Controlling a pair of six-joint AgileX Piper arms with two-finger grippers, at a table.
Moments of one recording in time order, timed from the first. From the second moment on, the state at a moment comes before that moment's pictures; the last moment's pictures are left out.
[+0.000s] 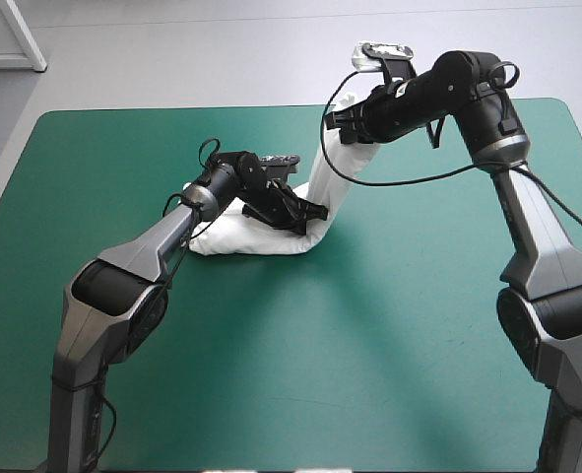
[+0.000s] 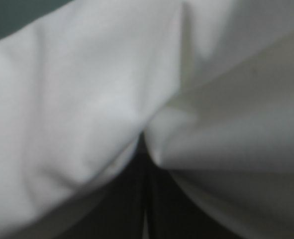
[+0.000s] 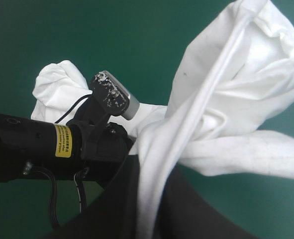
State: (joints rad) left arm -0.46 2.21 -1.88 -0.42 0.97 0.04; right arm 0.29 1.96 -2.28 0.39 1.25 0.00
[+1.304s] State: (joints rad) left arm -0.13 1.26 -1.03 -0.02 1.23 0.04; right arm 0.58 2.31 -2.38 0.61 0.99 -0.15
